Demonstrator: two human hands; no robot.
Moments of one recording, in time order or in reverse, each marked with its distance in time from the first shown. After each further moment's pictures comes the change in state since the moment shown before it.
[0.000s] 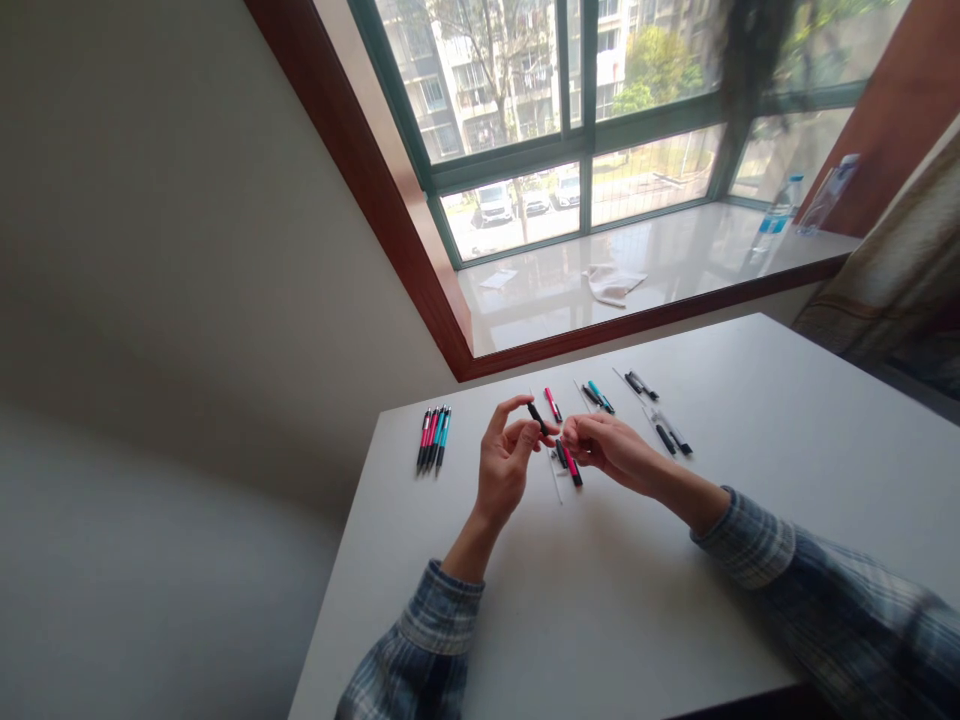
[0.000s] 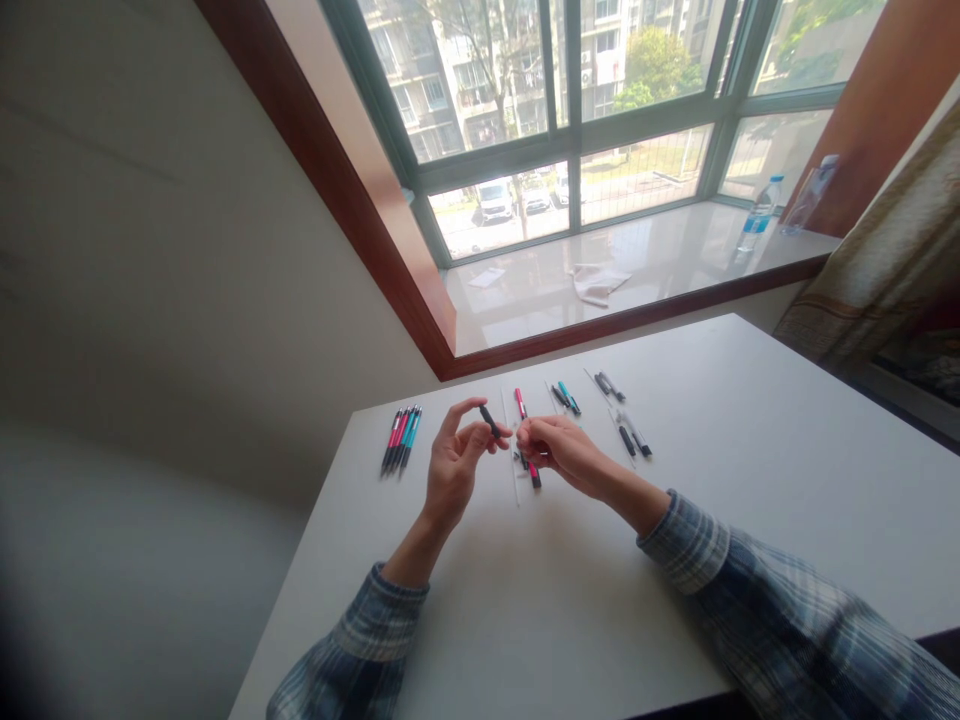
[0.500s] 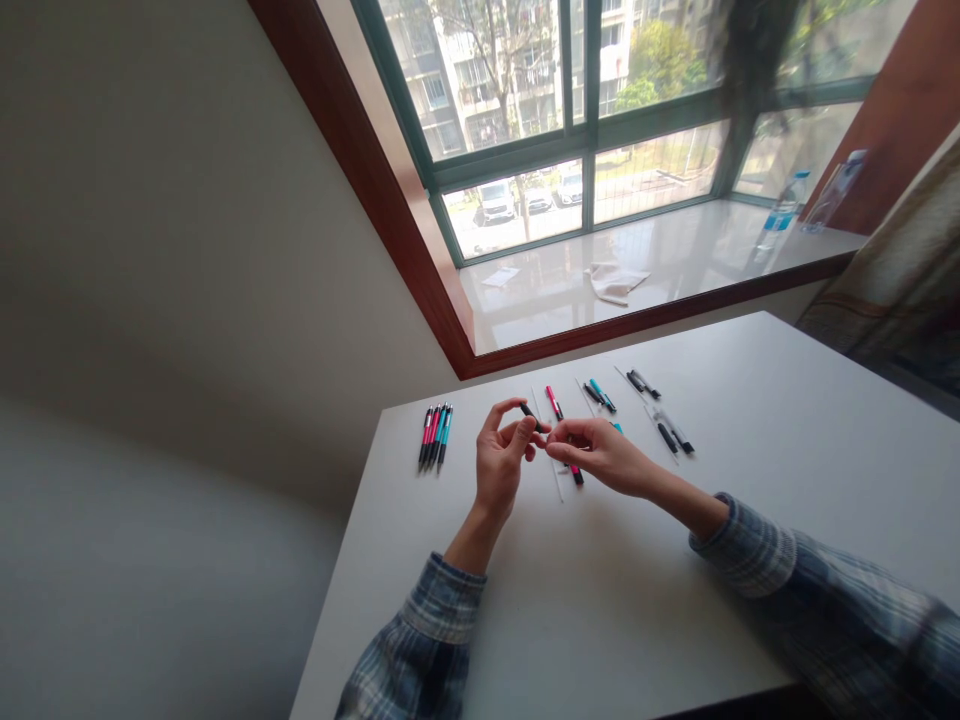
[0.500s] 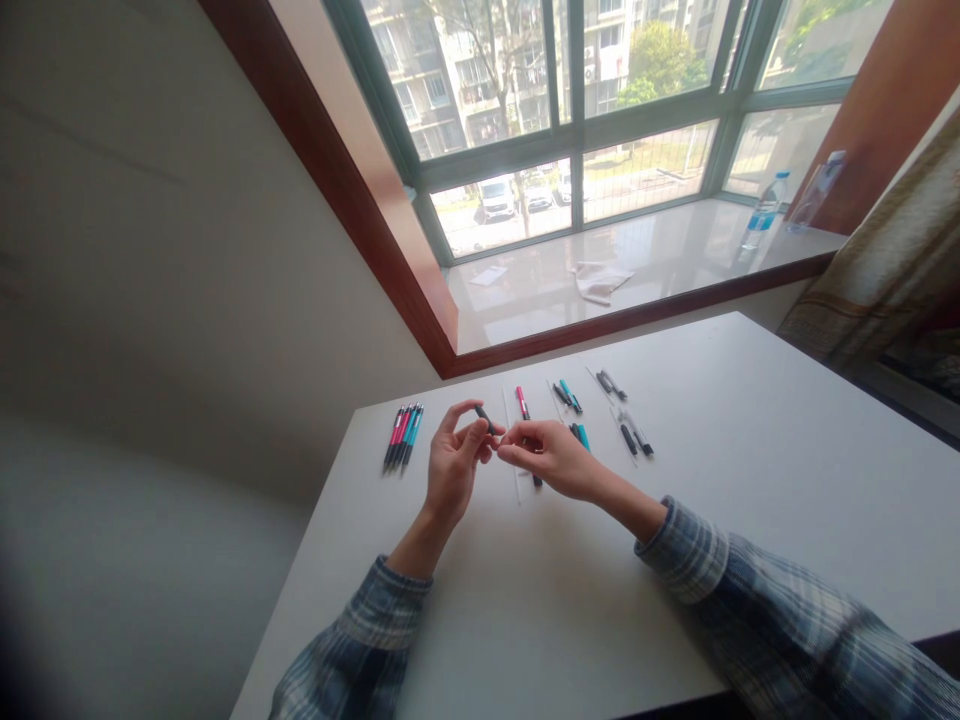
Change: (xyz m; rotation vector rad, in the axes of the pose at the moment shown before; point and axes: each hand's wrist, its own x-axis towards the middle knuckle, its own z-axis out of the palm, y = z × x) left_hand 0.007 -0.006 -0.001 -0.110 0.116 -0.128; right_hand -0.002 -0.007 0.009 -0.546 -0.030 -0.208
